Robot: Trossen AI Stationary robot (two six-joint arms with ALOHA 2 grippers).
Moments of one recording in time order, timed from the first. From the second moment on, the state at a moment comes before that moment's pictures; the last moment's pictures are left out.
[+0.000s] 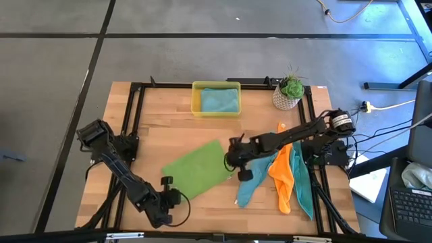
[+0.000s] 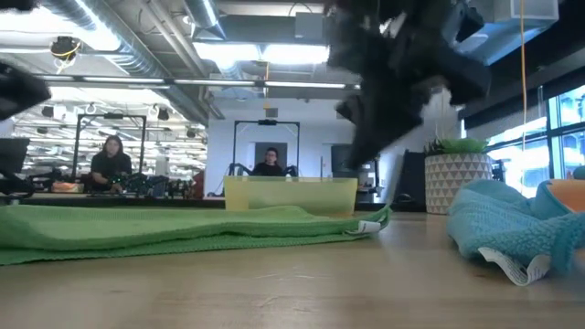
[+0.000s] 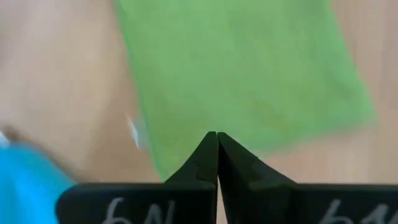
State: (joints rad) left arm -0.88 1.74 0.96 -0.44 -0.48 -0.90; right arm 0.19 1.74 1.07 -0.31 0.01 -0.08
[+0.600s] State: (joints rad) left arm -0.85 1.64 0.97 -0.68 -0.44 -0.89; right arm 0.19 1.84 1.07 -0.03 0.03 -0.16
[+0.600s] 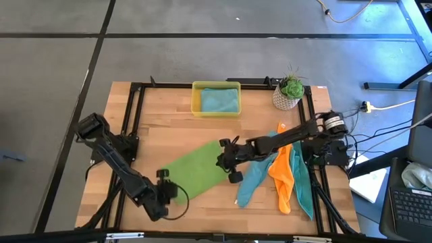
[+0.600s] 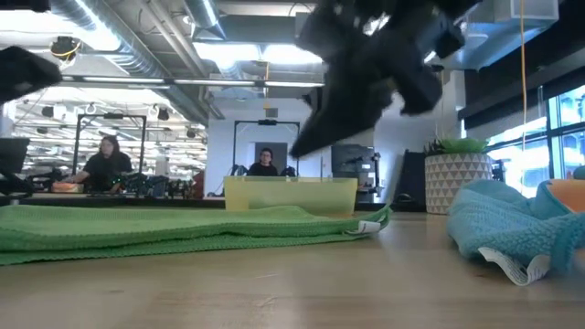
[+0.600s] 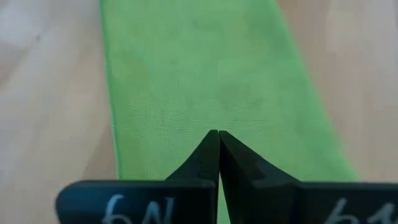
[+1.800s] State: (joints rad) left arm -0.76 1.60 0.77 -0.42 -0.47 -1.45; right arm -0.03 1.90 1.07 0.03 0.10 -0.19
